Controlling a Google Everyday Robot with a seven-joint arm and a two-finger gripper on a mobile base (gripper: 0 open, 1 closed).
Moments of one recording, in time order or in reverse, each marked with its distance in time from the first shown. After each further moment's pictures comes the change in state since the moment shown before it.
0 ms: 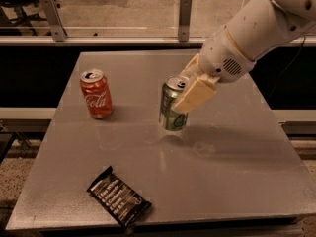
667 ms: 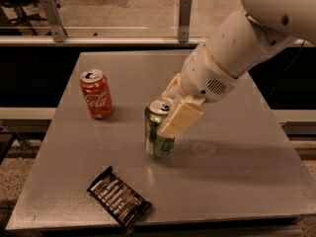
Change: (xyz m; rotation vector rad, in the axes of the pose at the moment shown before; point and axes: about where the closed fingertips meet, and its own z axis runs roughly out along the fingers) arm -0.016 0.054 0.027 -0.126 0.014 -0.095
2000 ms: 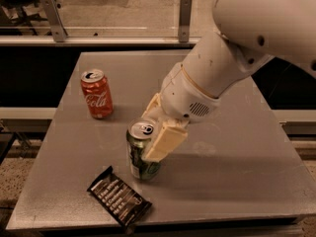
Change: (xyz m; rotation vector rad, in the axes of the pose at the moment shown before) arm -0.020 0.044 0.032 -0.078 0.011 -0.117
